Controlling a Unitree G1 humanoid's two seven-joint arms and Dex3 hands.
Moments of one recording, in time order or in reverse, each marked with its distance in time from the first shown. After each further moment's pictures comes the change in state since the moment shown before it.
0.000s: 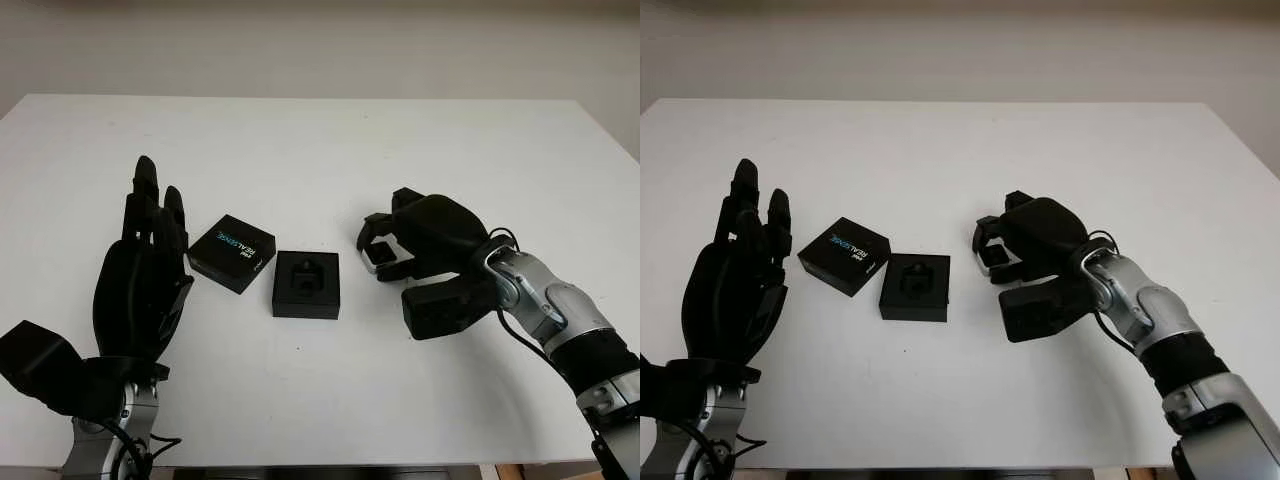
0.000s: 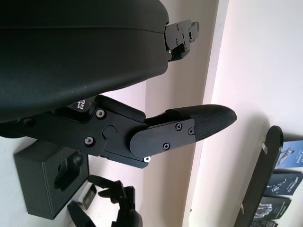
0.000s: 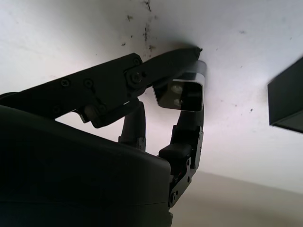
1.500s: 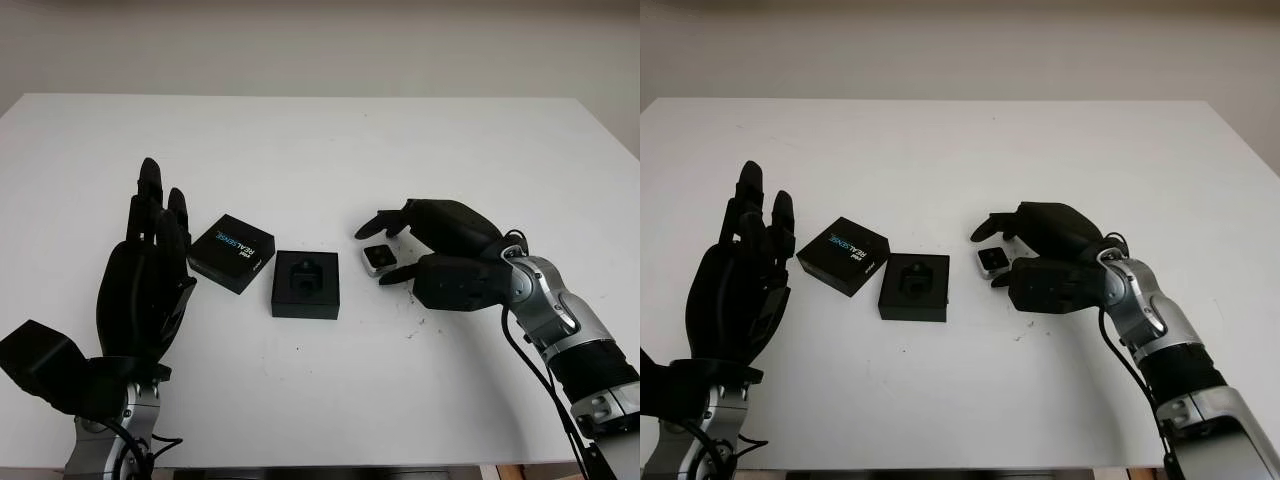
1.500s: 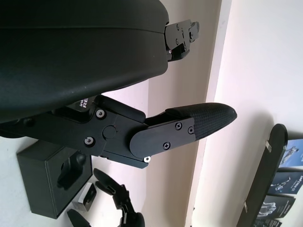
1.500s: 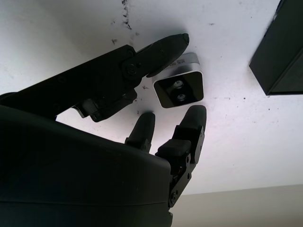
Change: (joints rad) left arm -0.001 0.002 -0.005 0.014 0.003 -0.007 -0.001; right arm 0.048 0.049 -0.112 -0.034 0.284 0.072 0.254
